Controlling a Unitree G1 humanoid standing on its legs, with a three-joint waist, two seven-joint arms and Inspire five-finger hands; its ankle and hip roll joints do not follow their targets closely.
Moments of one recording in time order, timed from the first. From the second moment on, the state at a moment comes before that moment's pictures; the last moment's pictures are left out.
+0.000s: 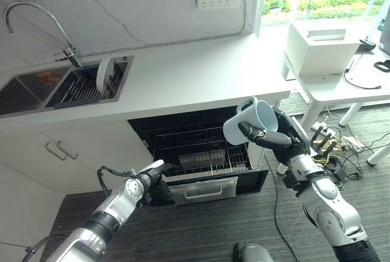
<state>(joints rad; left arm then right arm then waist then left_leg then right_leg) -0.35 0.60 -0.51 0.55 0.25 0.23 -0.25 -0.09 -0.48 0.13 -0.26 0.72 0.13 -0.09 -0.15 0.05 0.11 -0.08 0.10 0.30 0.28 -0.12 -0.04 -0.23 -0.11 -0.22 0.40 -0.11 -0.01</state>
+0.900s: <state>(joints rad) -0.44 0.48 -0.59 0.69 0.57 0.28 -0.76 -0.09 -0.48 0.14 -0.26 0.71 0.23 -0.02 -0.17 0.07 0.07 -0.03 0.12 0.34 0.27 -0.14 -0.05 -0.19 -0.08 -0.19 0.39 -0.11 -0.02</state>
